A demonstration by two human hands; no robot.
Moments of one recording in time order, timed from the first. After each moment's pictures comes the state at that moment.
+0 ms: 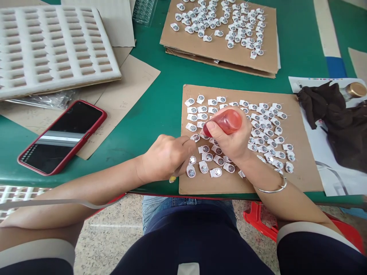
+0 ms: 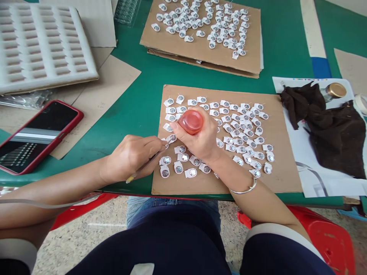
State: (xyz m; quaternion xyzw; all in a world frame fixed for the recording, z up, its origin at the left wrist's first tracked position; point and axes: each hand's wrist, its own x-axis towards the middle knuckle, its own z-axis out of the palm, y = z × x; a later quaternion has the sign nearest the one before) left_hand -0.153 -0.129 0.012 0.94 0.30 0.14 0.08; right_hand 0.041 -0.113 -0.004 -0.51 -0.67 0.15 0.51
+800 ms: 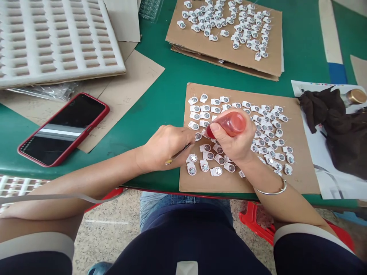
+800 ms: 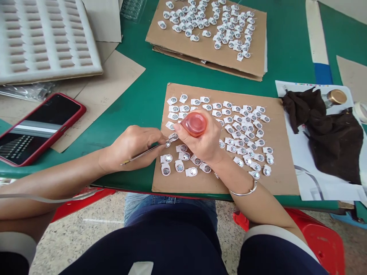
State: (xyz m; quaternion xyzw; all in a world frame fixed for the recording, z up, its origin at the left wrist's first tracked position) left_hand -0.159 -0.116 0.010 0.91 0.28 0.22 0.21; right_hand 0.043 -0.116 -0.001 -0.49 -0.71 0.11 0.49
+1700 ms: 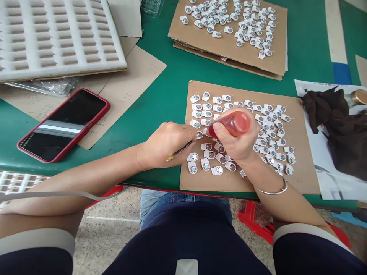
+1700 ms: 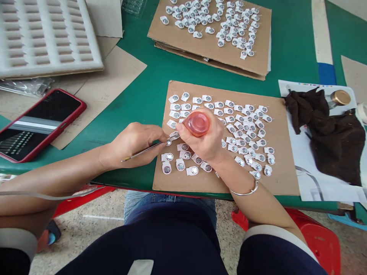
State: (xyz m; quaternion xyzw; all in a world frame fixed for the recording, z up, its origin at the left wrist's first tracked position) left_hand -0.160 -0.114 0.006 0.90 0.28 0.23 0.25; right_hand 0.045 -0.116 -0.003 -0.46 -0.72 0.11 0.50
